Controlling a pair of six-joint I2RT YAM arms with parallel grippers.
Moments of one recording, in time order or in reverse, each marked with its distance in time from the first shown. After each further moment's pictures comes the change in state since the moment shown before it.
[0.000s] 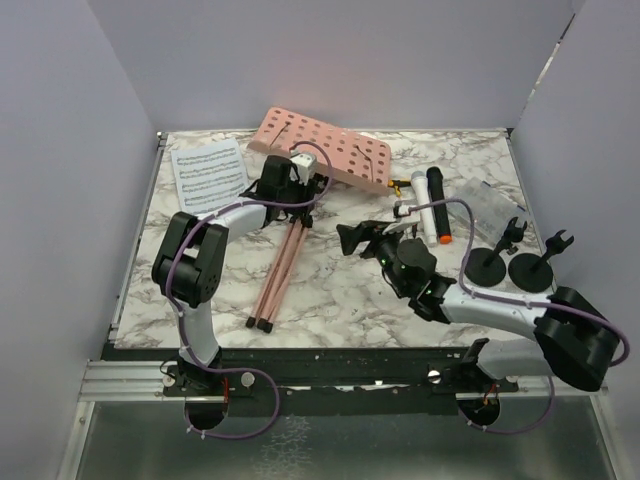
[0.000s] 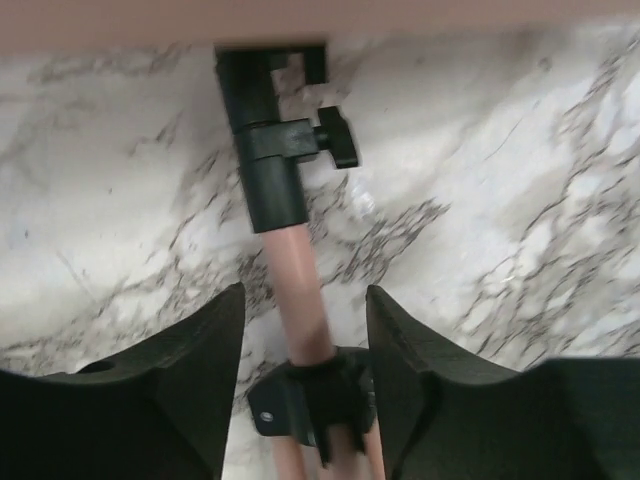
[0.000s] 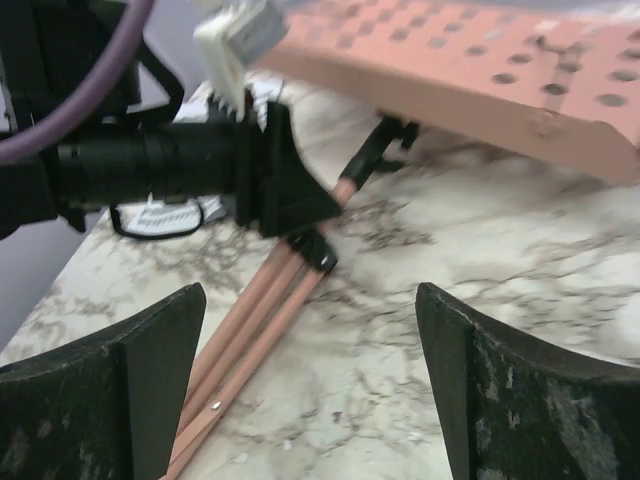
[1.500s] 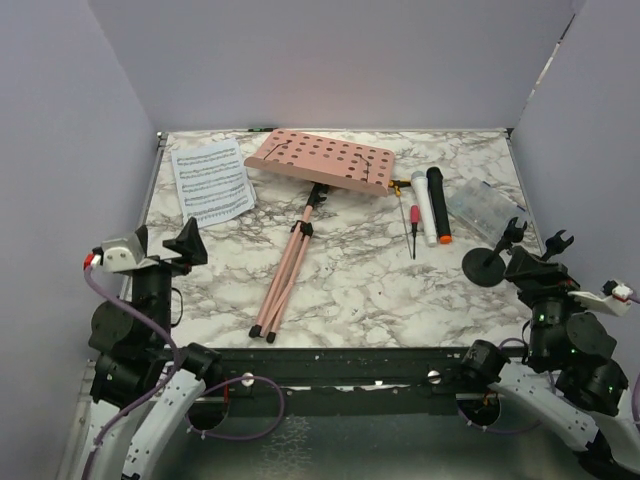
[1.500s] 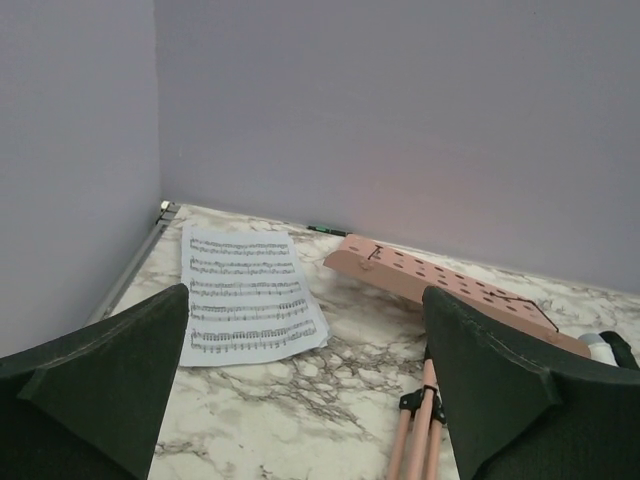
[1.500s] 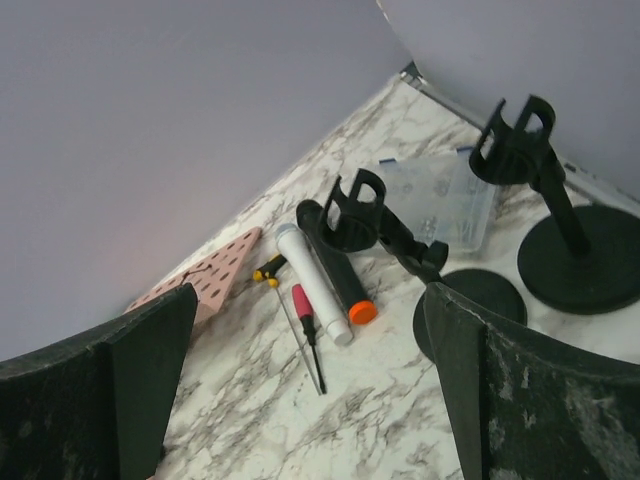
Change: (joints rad) left arm 0.010 -1.601 -0.435 -0.346 -0.655 -0.110; right arm -0.001 -1.348 0.132 -1.317 0.817 0.020
